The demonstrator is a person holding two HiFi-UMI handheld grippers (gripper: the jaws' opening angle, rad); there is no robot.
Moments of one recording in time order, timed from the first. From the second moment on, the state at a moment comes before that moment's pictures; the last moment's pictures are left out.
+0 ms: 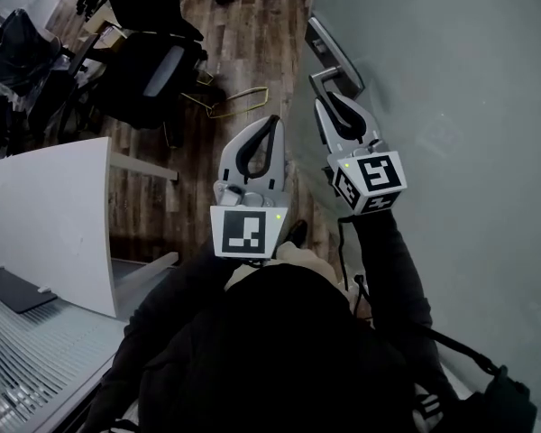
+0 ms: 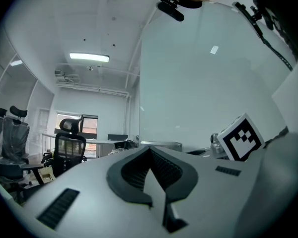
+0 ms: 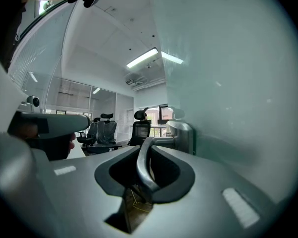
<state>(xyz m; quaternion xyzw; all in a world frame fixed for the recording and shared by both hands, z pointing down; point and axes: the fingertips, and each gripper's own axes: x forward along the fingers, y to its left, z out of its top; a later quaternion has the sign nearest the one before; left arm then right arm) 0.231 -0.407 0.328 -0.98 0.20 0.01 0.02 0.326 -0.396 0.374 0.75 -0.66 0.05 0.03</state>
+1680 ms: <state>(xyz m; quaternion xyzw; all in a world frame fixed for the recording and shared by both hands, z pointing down) 0.019 -0.353 0.316 -0.93 0.36 0.01 0.01 0.078 -0.372 0.355 0.62 -0.78 0.05 0.03</state>
